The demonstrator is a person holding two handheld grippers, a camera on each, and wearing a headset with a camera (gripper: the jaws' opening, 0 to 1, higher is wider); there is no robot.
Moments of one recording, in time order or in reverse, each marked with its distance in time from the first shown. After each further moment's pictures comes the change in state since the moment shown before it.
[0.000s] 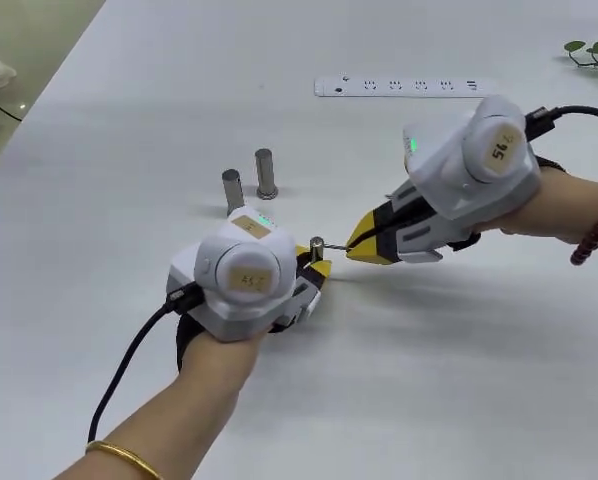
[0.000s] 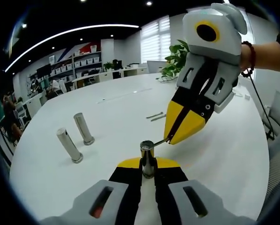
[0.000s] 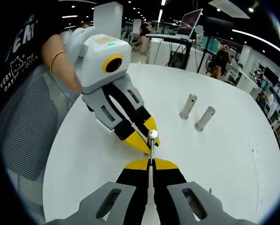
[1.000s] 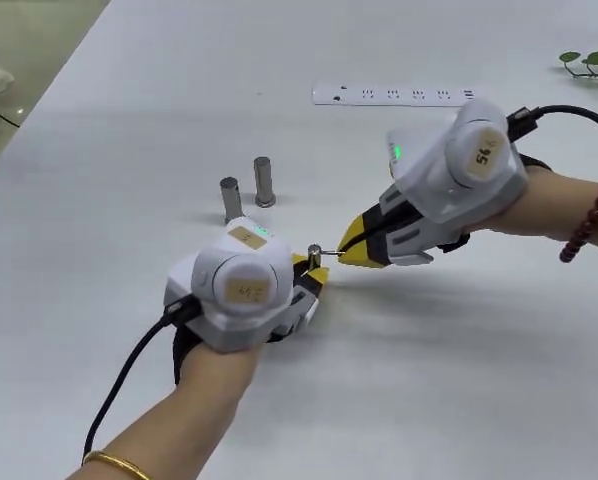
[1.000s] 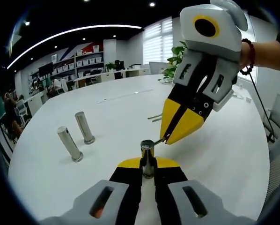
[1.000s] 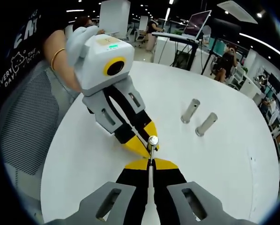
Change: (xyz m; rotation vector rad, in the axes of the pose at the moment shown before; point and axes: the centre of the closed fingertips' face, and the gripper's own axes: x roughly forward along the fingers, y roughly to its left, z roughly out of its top) left arm 0.001 0.001 0.000 -0.013 -0.011 0.009; right arm 0.004 -0.002 0.011 -0.060 0.025 0.015
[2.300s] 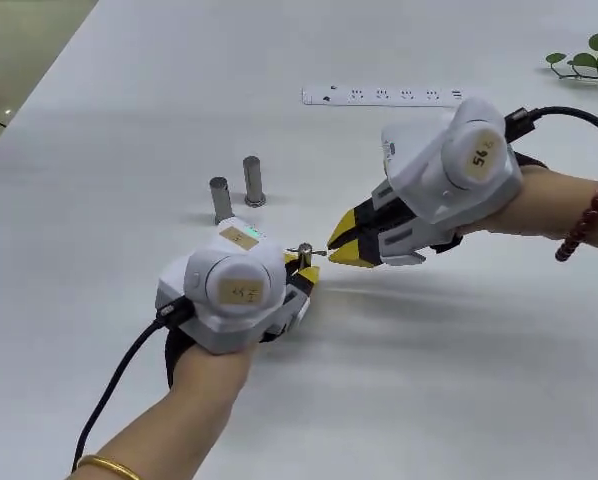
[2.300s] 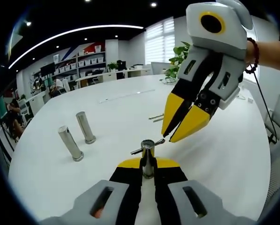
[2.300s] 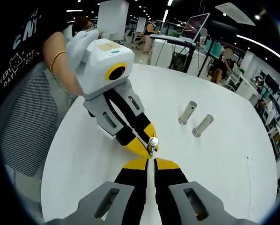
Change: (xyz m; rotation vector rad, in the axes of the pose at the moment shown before) left arm 0.001 0.000 0.000 -0.006 -0.002 0.019; right arm -0.009 0.002 -0.001 0.007 -0.017 -0.038
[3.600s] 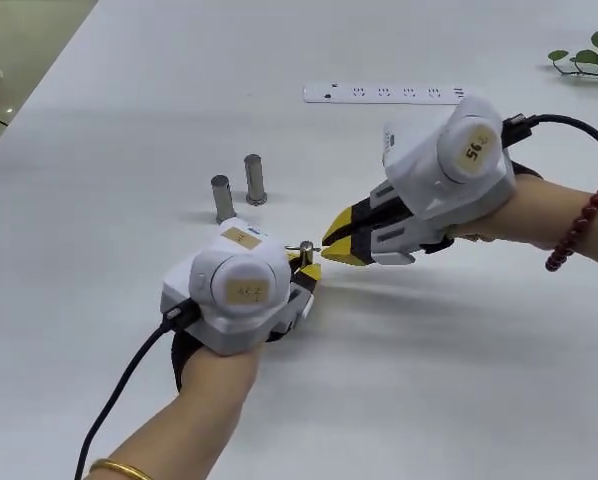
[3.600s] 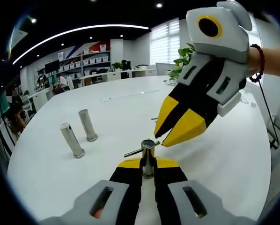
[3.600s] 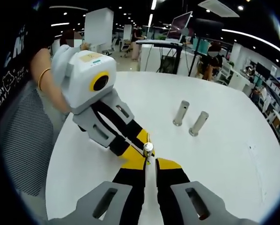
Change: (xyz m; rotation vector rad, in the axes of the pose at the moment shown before) left arm 0.000 0.001 0.000 -0.036 -0.006 0.031; right arm 0.007 -0.010 0.005 0.173 -0.075 -0.051
